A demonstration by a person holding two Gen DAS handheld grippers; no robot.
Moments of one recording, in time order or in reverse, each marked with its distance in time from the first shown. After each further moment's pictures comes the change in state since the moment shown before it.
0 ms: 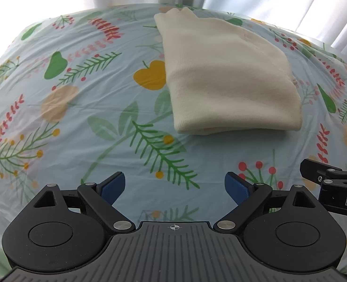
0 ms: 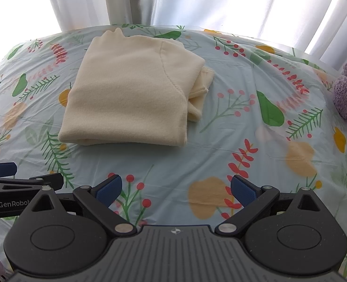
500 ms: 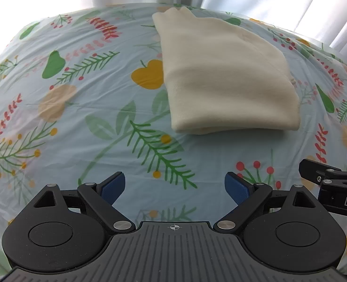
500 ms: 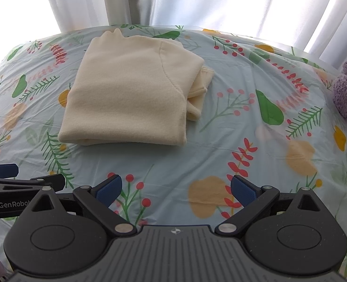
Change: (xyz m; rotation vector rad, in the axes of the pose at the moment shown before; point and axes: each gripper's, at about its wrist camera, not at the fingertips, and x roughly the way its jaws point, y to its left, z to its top) left arm 0.001 -0.002 0.000 -0.005 0.000 -0.008; right arm 0.000 -0.002 -0.001 0.001 -0.002 0.003
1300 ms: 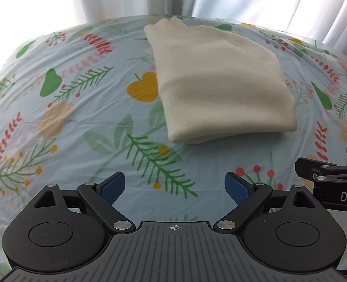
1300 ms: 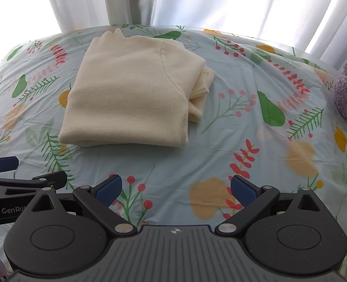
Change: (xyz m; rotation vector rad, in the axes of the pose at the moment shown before) left arm -0.002 -0.006 0.001 0.065 -0.055 0.012; right arm 0.003 0.000 0.002 -0.005 0.001 0.003
